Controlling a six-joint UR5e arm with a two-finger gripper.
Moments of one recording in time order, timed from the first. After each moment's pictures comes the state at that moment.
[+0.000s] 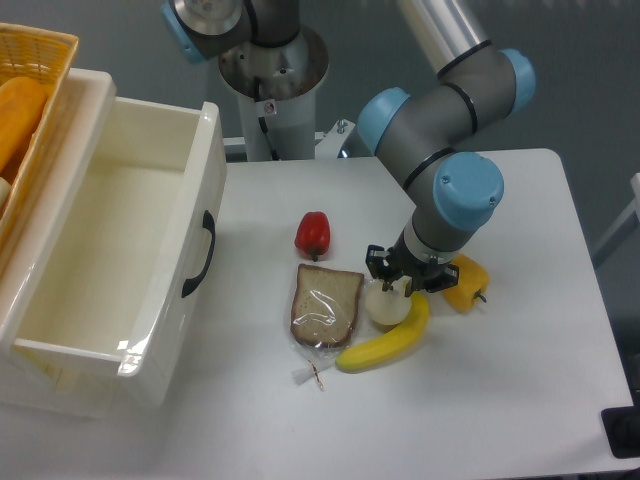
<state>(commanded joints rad) 2.61 -2.00 -1.57 -1.25 1.48 0.82</state>
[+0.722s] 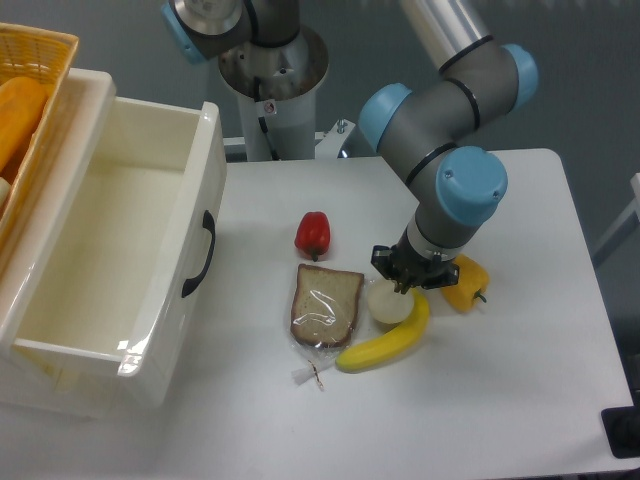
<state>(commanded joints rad) 2.62 -1.99 -1.50 -1.26 1.49 0.82</state>
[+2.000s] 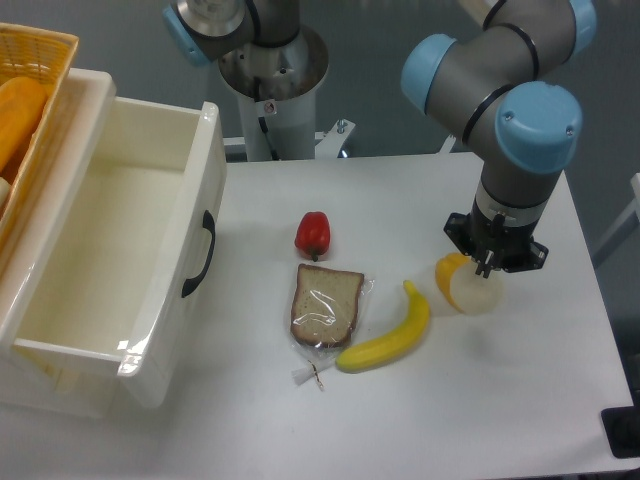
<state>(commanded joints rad) 2.67 -1.99 -1.31 -1.34 1.62 1.18</state>
